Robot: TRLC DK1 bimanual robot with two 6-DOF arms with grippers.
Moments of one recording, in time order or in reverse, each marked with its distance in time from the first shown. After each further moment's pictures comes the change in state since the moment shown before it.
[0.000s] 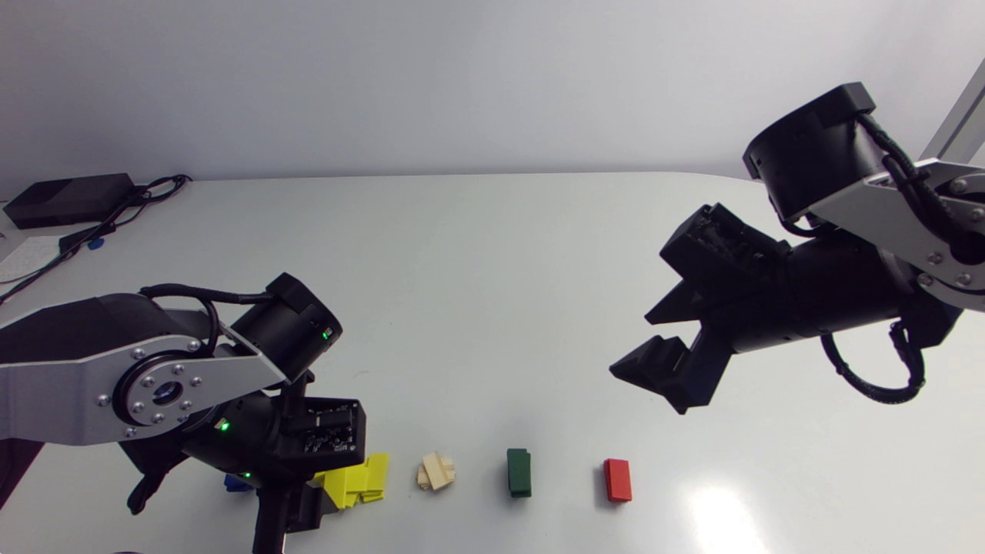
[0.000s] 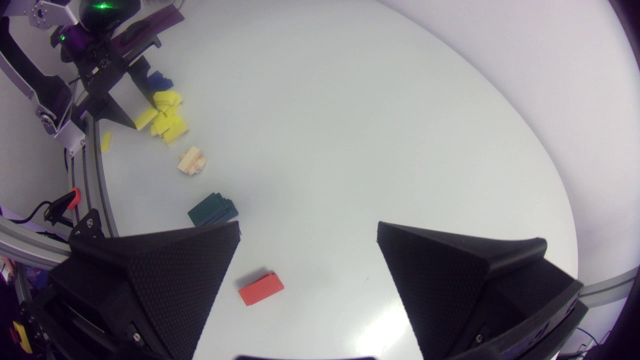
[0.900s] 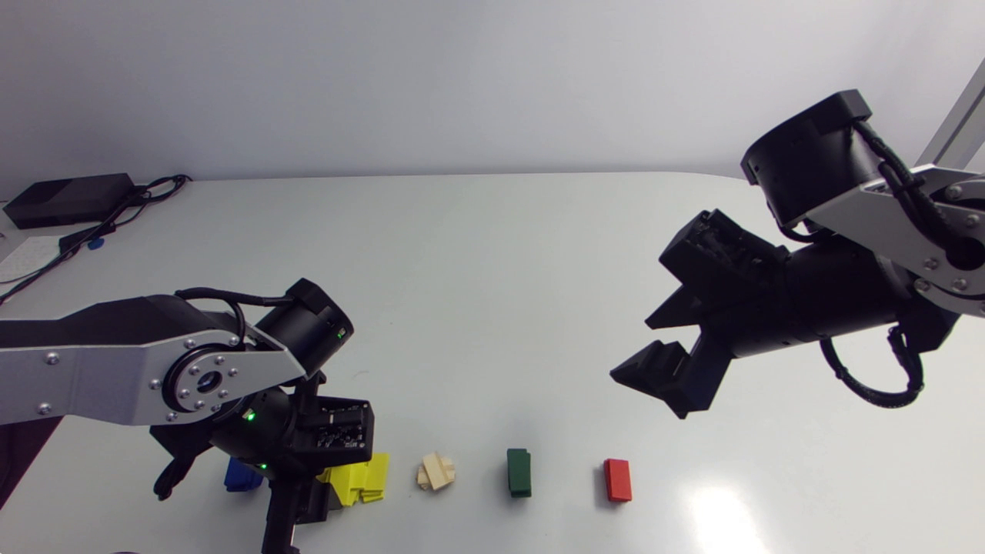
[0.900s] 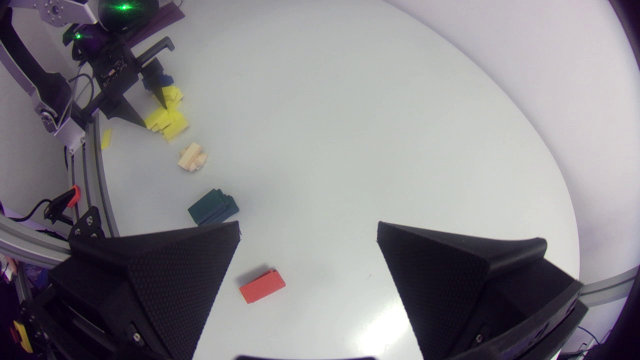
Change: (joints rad) left arm 0.035 0.106 0.003 0.059 0.005 0.066; right arm -0.001 0.000 -0.011 0.000 0.000 0.000
